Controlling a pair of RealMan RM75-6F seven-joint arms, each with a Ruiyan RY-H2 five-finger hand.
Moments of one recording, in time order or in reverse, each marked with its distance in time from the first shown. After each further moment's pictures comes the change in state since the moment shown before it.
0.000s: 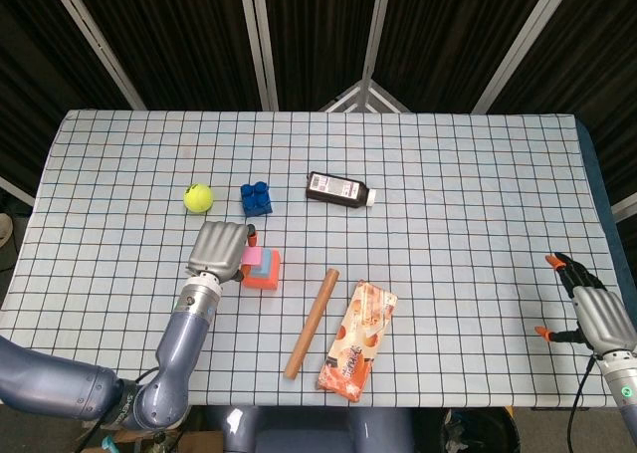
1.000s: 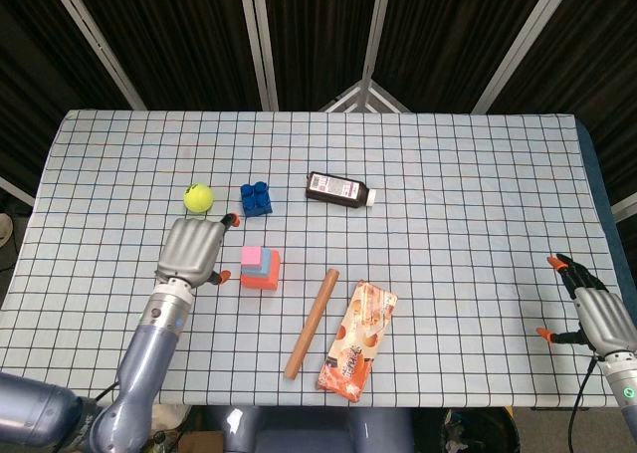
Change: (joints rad) left arm 0.085 0.185 0.033 -0.245 0.130 0.118 -0.027; right arm -0.003 0.012 -0.001 -0.011 0.008 -0.008 0.005
